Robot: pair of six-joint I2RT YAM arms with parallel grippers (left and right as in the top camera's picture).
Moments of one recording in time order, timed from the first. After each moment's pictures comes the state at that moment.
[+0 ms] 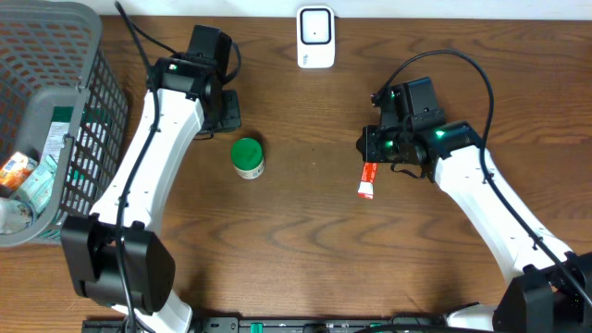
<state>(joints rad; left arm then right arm) -0.22 1.79 1.62 -1.14 -0.12 -0.35 0.32 1.57 1.17 -0.68 -0.28 0.32</state>
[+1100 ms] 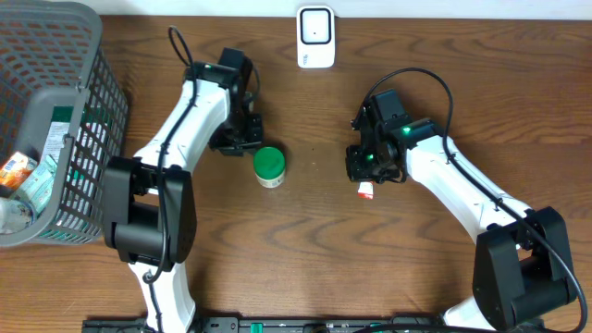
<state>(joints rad) -0.26 2.02 1.60 -1.16 0.16 -0.32 0.38 1.73 1.17 -0.77 -0.26 0.32</state>
